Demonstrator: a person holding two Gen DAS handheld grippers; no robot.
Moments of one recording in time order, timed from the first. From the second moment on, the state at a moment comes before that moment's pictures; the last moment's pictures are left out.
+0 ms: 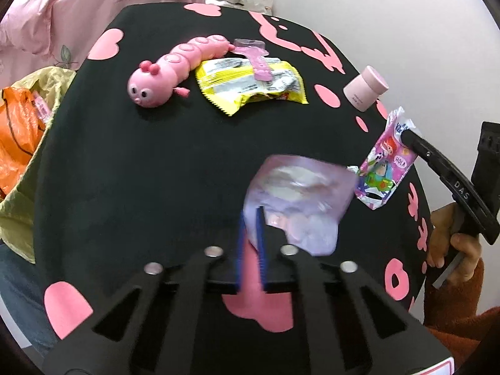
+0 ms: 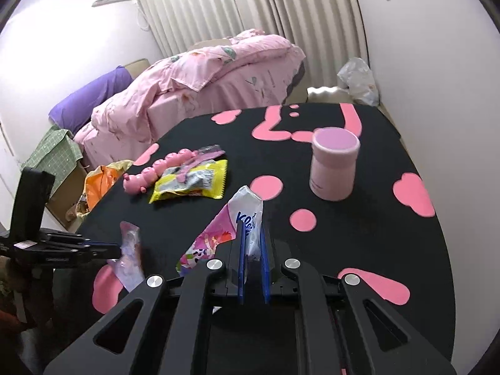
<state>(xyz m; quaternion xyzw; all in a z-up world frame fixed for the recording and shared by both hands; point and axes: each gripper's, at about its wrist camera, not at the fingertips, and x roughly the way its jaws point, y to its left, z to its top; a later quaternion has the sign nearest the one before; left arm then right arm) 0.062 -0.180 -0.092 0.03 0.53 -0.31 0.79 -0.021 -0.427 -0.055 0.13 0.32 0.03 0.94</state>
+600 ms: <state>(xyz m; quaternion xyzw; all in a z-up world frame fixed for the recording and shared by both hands) 0.060 -0.096 -0.012 -0.03 0.40 -0.28 0.87 -0.028 -0.377 0.009 0.05 0.27 0.07 0.96</state>
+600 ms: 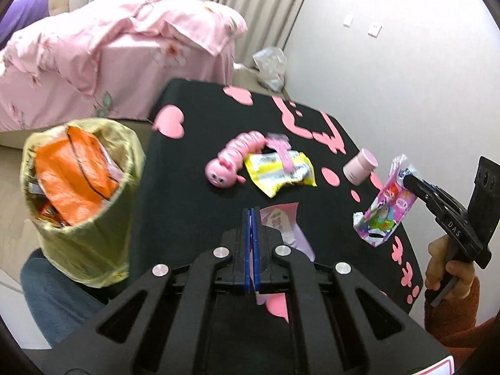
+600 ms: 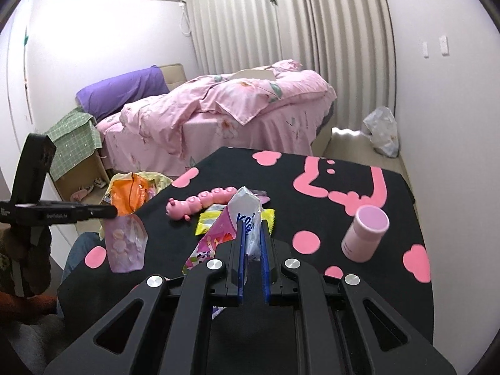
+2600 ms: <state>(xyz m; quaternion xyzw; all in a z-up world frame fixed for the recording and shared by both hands) 0.217 0.089 -0.086 -0.09 0.41 -0.12 0.90 0.319 -0.056 -0.059 -0.01 0.48 0.36 0.80</state>
